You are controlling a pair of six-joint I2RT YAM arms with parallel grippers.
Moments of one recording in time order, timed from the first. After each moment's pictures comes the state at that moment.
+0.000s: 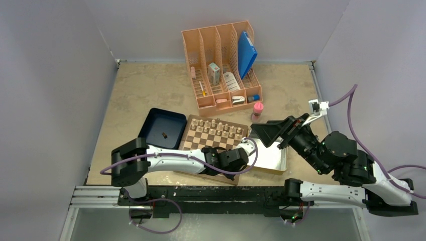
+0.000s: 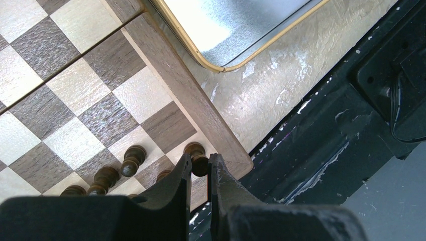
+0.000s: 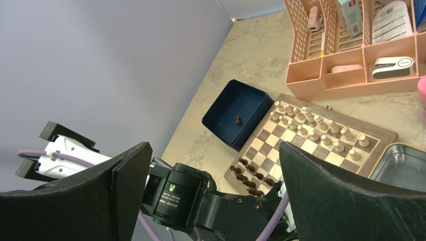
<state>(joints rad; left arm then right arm) -1.35 1.68 1.09 -0.38 -0.20 -0.52 1.32 0.60 1.17 -0.63 0.66 0.72</state>
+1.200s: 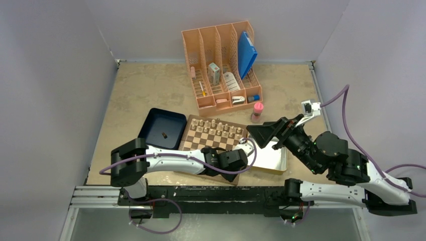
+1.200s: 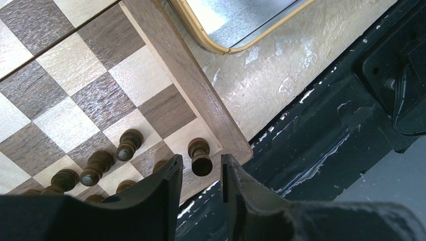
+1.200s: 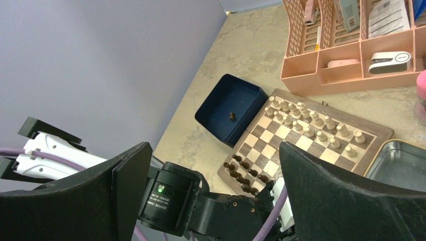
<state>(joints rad) -1.36 1.68 1.09 -0.42 -0.19 -0.57 1.32 0.62 1.14 -0.62 0.66 0.71</state>
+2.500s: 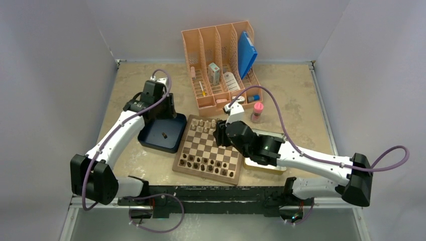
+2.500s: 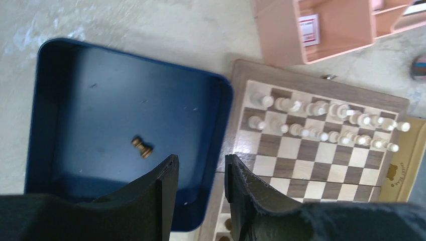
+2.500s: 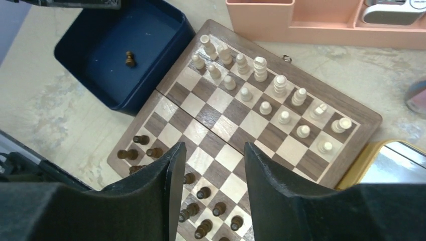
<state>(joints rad) -0.33 1.31 1.10 -0.62 -0.01 -0.36 1.14 1.17 0.92 -0.31 0.51 0.56</state>
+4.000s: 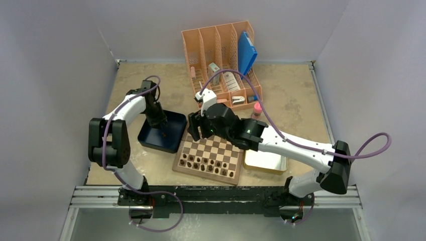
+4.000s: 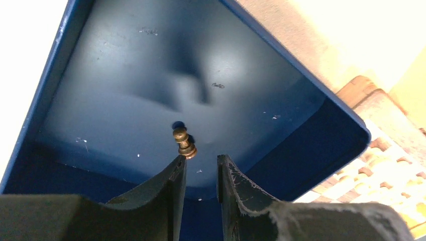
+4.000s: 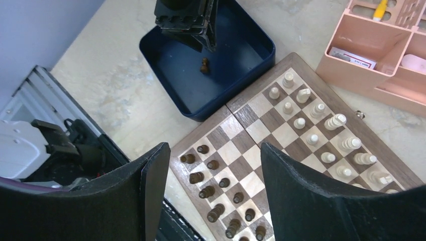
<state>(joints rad) -0.08 1.68 1.18 -0.81 0.08 -0.52 1.12 1.42 1.29 -0.36 0.24 0.43</state>
